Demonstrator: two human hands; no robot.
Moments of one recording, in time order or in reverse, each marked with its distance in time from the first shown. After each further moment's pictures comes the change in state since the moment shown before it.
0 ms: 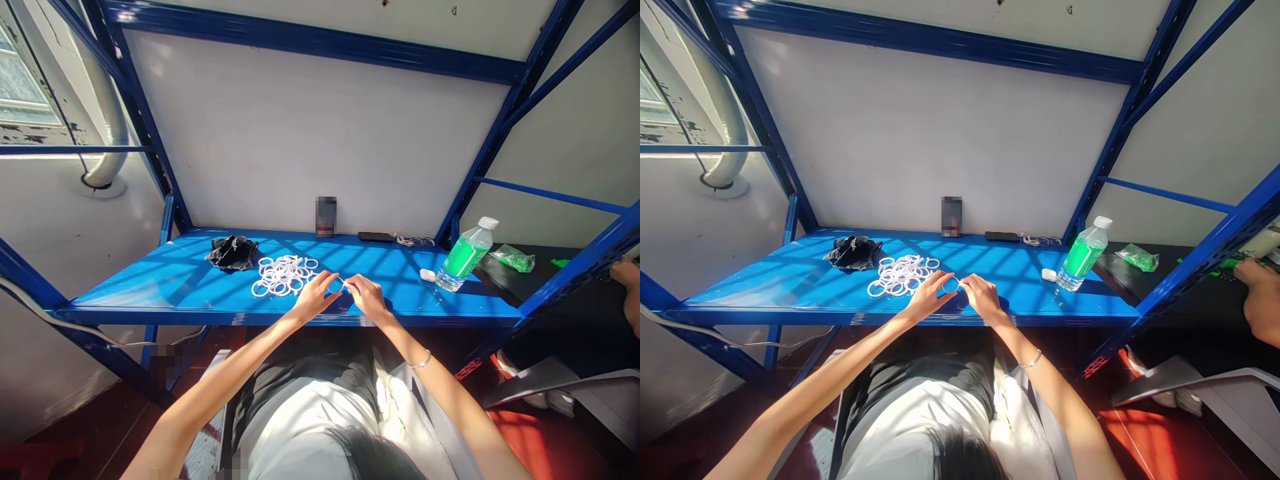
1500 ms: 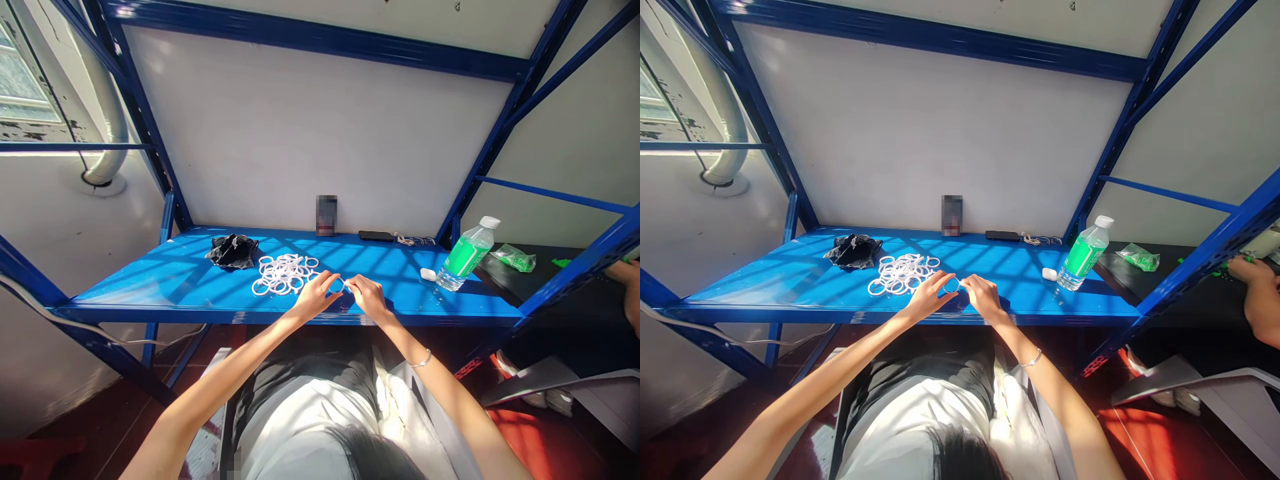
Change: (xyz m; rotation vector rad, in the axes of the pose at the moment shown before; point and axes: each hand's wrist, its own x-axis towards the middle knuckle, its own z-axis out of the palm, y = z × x) left_hand -0.001 0.001 0.001 0.091 0.041 0.092; right_hand -0.002 0.003 0.001 -0.030 0.023 -0.039
